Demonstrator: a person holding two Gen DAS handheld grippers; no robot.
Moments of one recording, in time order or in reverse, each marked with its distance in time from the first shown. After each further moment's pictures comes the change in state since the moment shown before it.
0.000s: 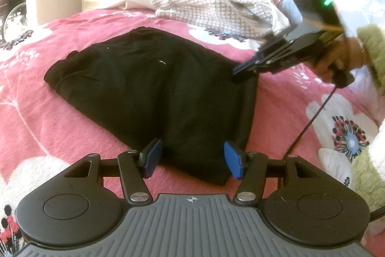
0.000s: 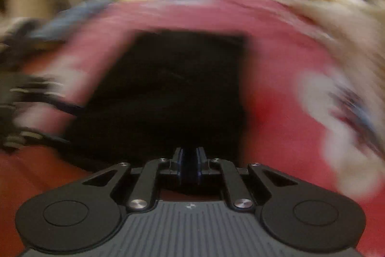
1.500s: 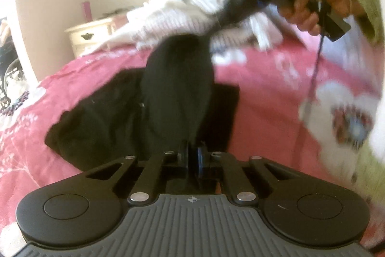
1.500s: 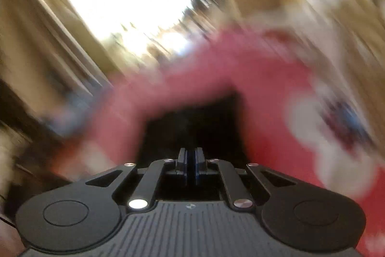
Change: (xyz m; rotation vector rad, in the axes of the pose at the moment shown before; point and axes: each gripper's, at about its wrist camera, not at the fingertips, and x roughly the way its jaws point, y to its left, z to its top) left arm 0.004 -0.060 0.011 0.297 -0.020 0.089; right arm -0.016 -0.020 0.027 0.293 0.025 0.148
